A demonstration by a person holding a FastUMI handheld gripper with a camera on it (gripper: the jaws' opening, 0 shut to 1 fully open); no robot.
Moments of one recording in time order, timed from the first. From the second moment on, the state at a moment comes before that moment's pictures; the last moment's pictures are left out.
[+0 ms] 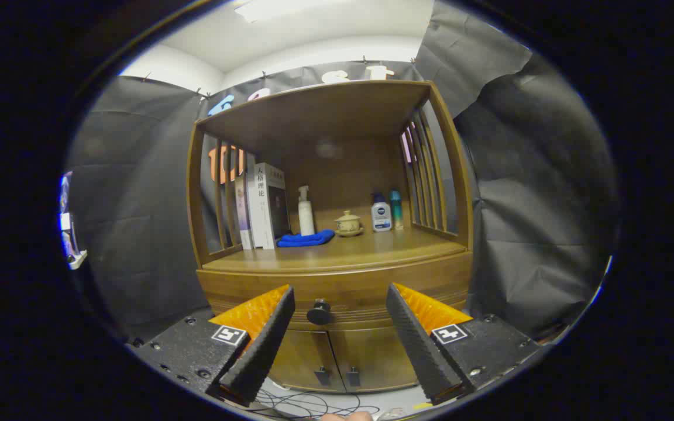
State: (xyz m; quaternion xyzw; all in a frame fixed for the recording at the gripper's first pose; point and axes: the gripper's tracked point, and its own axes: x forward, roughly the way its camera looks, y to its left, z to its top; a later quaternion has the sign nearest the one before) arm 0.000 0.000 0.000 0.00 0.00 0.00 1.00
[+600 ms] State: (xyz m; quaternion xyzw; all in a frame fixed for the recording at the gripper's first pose) arm 0.001 0.007 -0.009 -0.02 0.01 0.00 1.00
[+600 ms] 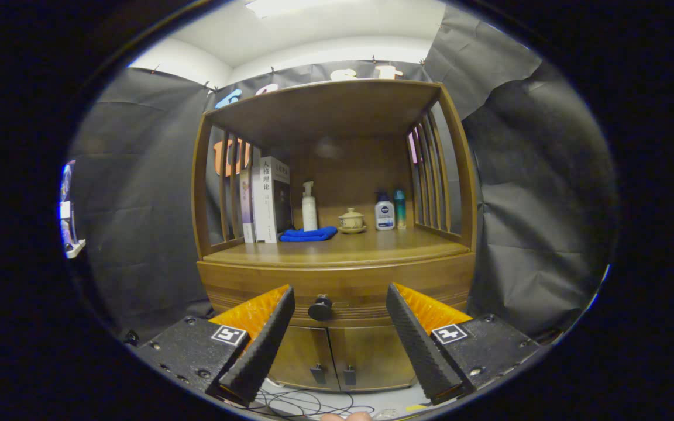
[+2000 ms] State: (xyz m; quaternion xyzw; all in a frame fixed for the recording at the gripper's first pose) arm 0.129 0.032 -0.092 -0.09 0.08 -0.03 0.99
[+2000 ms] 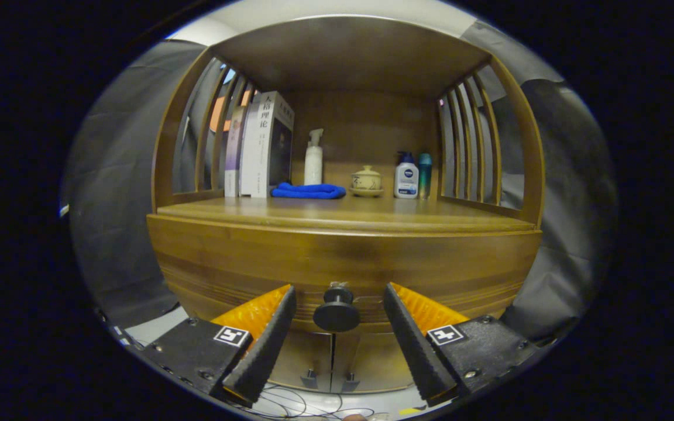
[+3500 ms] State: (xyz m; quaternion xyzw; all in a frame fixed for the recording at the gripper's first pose) arm 0.075 0.034 -0.115 -0.05 0.11 -0.01 0.99
